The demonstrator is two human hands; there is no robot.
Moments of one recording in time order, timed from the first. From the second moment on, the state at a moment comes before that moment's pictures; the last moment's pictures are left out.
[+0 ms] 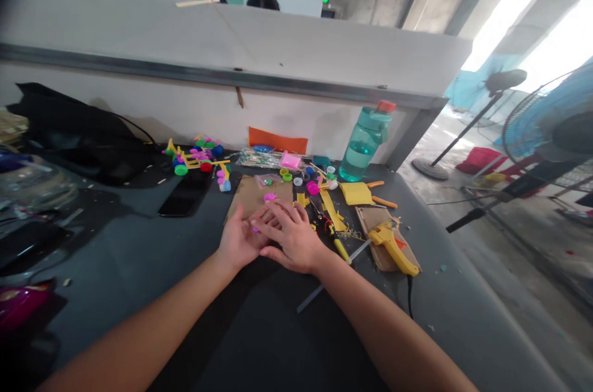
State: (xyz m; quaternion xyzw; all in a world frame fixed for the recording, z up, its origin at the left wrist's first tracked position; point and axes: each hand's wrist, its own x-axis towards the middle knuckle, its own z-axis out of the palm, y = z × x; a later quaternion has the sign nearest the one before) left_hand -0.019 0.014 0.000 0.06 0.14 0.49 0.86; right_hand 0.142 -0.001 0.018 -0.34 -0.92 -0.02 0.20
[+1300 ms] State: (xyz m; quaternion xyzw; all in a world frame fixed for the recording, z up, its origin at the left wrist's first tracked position) left_hand -0.023 0.018 0.006 0.09 0.14 0.49 0.85; right_hand 0.140 0.000 0.010 -0.35 -0.92 -0.01 0.18
